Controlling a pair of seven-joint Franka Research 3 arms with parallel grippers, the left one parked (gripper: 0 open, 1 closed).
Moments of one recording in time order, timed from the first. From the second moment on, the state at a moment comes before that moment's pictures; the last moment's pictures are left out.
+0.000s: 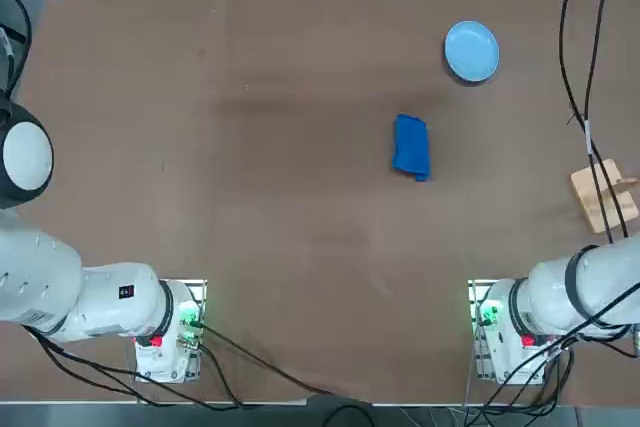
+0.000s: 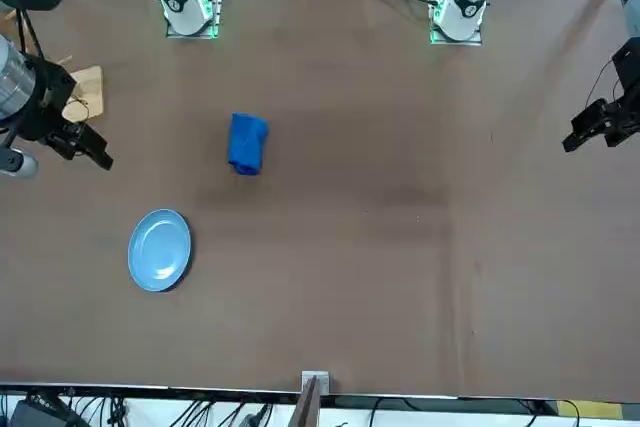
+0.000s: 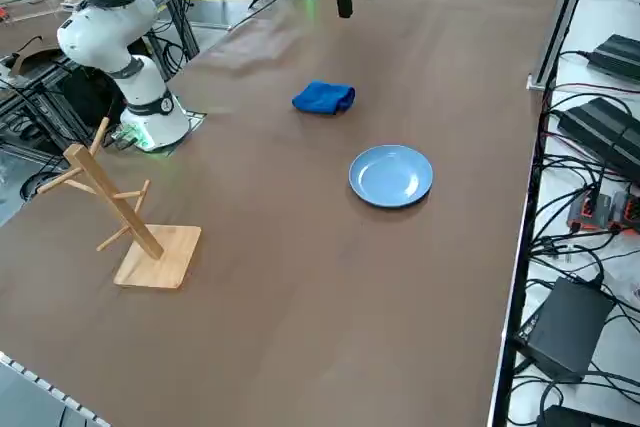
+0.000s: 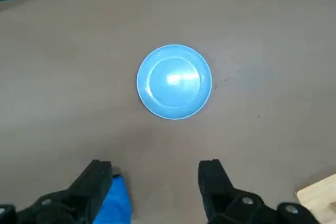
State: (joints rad) arm -0.08 0.14 0.16 -1.50 -0.03 1.72 0.29
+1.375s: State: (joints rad) arm -0.08 0.13 0.16 -1.49 -0.03 1.71 0.29
